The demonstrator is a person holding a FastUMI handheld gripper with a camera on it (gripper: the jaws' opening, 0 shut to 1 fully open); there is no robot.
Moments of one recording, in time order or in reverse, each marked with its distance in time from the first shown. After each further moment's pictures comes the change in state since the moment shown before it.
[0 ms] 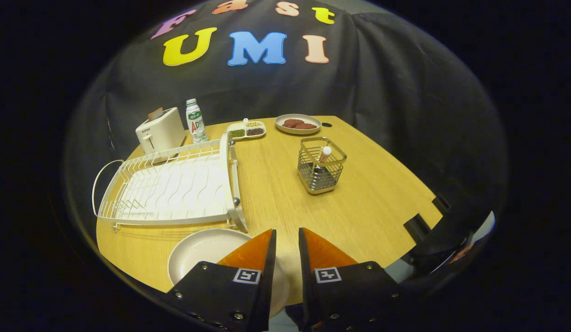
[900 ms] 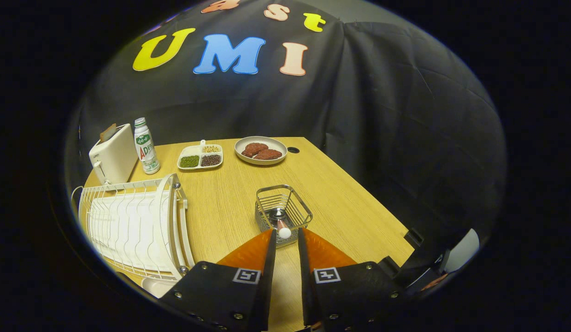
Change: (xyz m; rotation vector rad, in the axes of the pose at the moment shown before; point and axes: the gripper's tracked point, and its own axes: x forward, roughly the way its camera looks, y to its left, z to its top) arm 0.068 -0.049 0.088 0.004 -0.054 -0.202
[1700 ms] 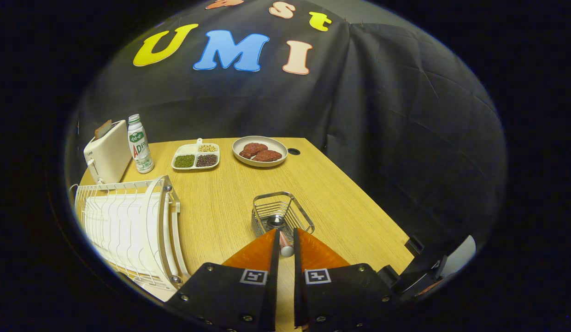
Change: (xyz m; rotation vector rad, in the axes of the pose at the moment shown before) arm 0.021 -0.001 0.009 -0.038 0.006 -0.016
